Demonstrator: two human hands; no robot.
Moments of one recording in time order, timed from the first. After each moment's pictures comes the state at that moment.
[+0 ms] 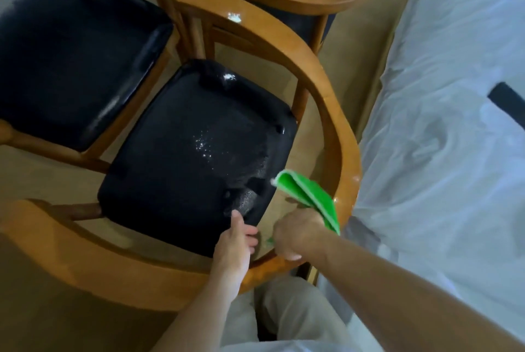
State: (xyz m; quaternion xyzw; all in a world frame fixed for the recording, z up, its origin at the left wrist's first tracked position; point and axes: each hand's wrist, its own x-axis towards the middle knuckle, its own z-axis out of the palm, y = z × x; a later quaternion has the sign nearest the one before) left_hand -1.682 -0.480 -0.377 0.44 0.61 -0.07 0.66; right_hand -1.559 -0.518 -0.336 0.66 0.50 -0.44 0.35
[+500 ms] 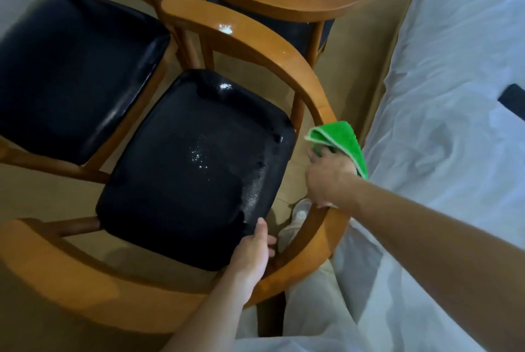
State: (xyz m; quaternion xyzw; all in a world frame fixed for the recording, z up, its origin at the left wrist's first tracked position) left_hand -1.634 -0.487 -0.364 0.47 0.56 -0.22 0.64; right_hand -1.432 -0.505 -0.342 0.75 0.50 -0.25 0.35
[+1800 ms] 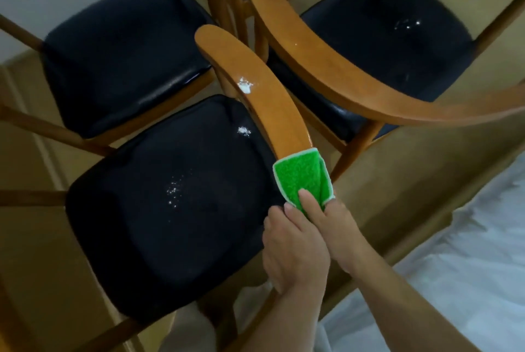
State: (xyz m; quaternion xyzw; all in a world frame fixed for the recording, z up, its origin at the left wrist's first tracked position) left_hand -1.311 -0.430 -0.381 0.42 0.81 0.13 0.38; right_hand -1.236 -0.421 -0.411 0.72 0.38 -0.50 -0.28
